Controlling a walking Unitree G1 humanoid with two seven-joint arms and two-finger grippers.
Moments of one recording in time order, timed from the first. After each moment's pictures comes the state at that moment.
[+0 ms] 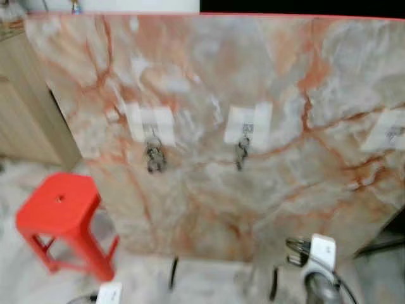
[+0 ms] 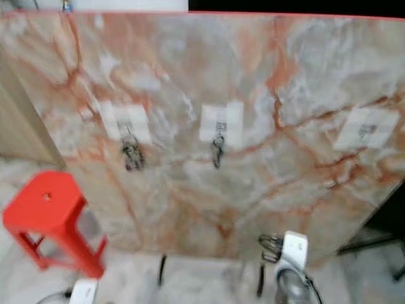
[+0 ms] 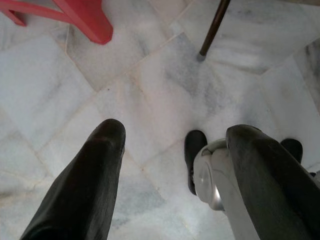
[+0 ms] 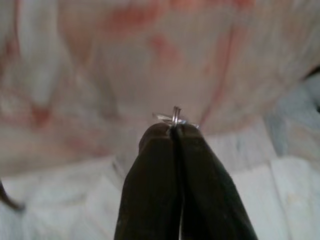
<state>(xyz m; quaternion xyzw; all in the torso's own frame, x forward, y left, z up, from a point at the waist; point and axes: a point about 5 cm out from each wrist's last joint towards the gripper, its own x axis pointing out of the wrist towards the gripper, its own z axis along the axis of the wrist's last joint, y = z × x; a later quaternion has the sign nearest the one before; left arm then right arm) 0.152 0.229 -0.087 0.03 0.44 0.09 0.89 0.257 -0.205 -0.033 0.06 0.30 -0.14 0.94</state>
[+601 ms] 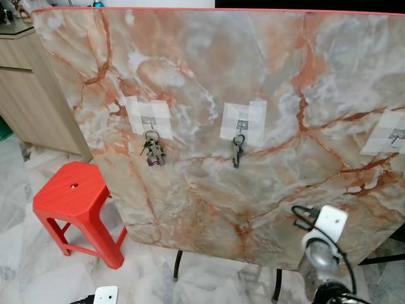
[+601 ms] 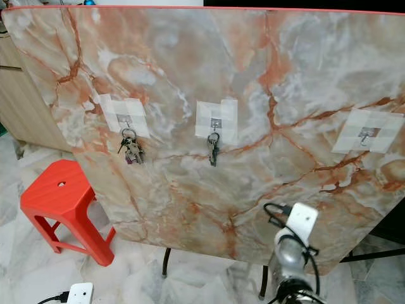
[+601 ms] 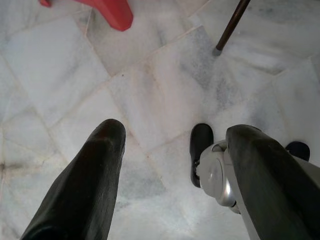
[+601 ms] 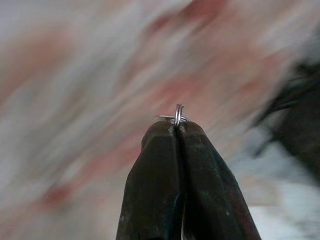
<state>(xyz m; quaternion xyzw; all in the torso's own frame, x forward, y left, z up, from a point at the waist) 0.155 0.231 -0.086 0.02 0.44 0.10 0.89 0.294 -0.244 0.024 -0.01 0.17 -0.35 0.92</state>
